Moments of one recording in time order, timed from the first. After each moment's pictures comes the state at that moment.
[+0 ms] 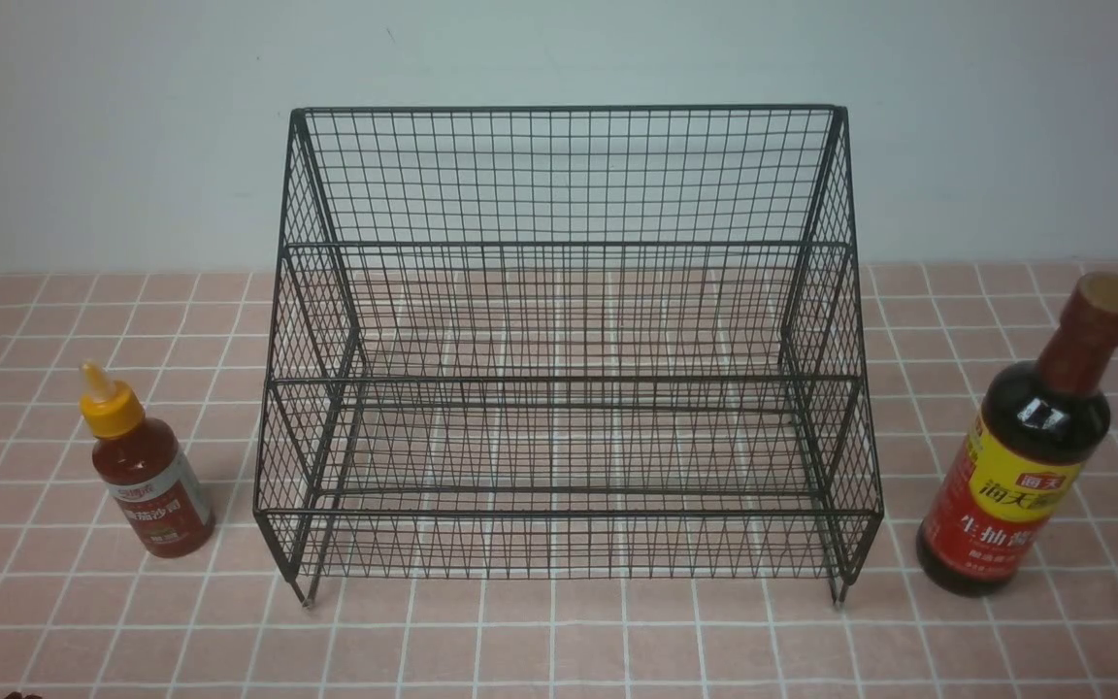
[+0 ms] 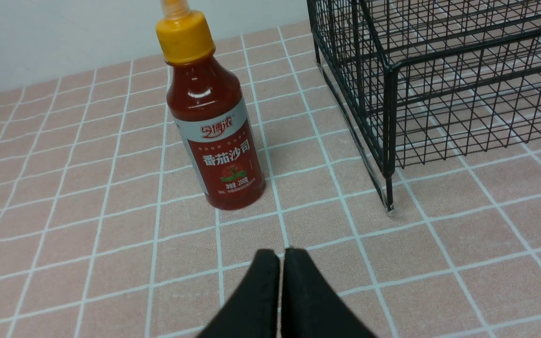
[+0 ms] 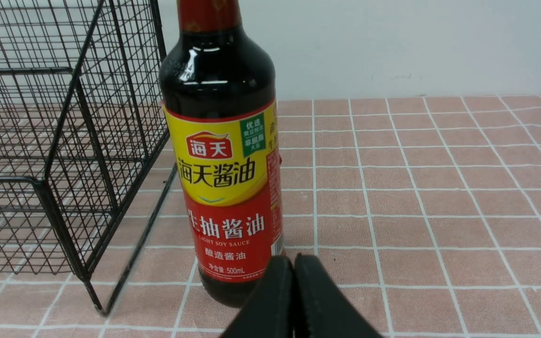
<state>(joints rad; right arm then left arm) 0.05 -0.01 0.02 -0.04 0.37 0.11 -0.06 -0.01 0.03 -0.08 0.38 0.25</state>
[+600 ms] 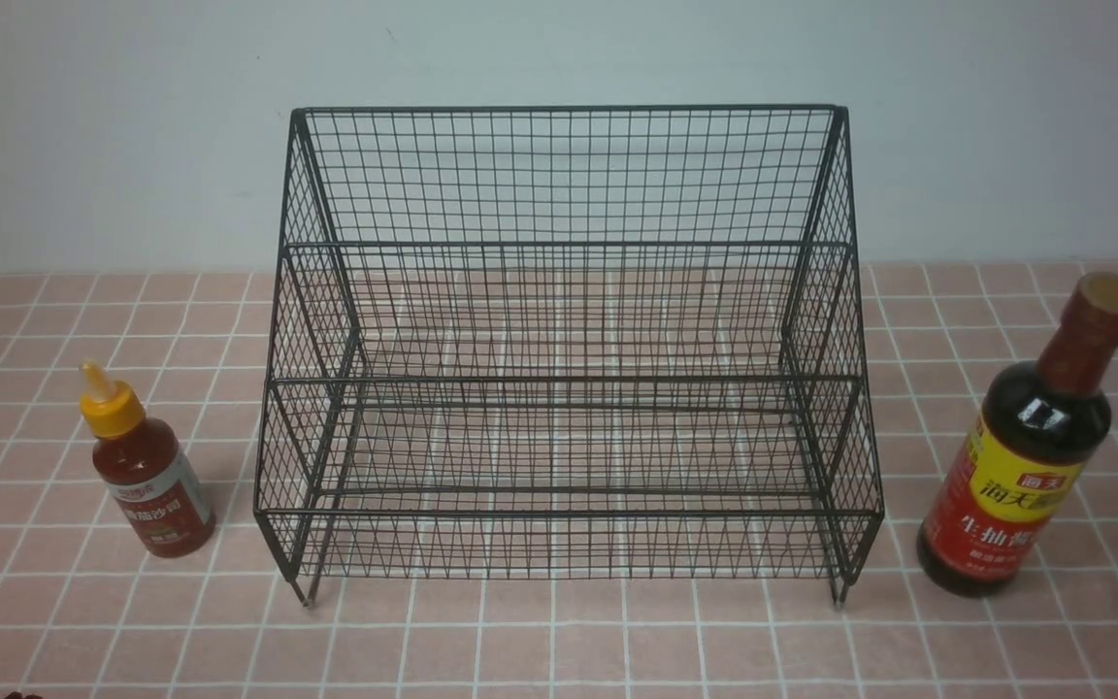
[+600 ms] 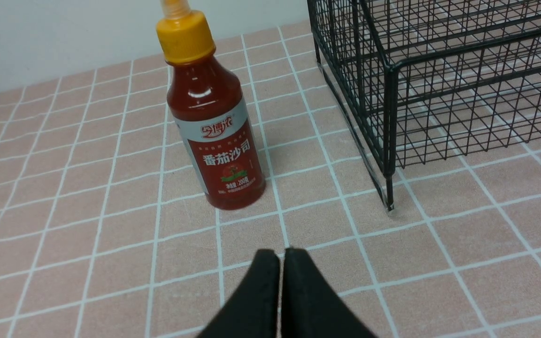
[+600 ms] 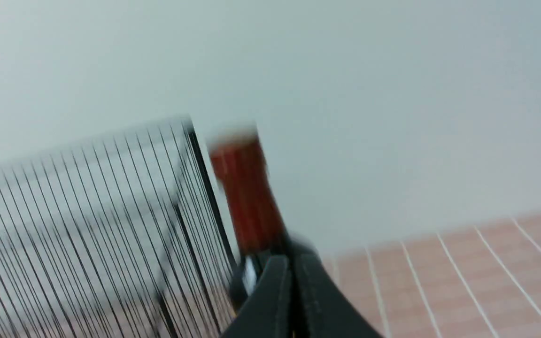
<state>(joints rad) 0.05 -0.01 0.03 0.15 -0.01 0.20 -0.06 -0.01 0.03 -0.08 0.38 0.25</state>
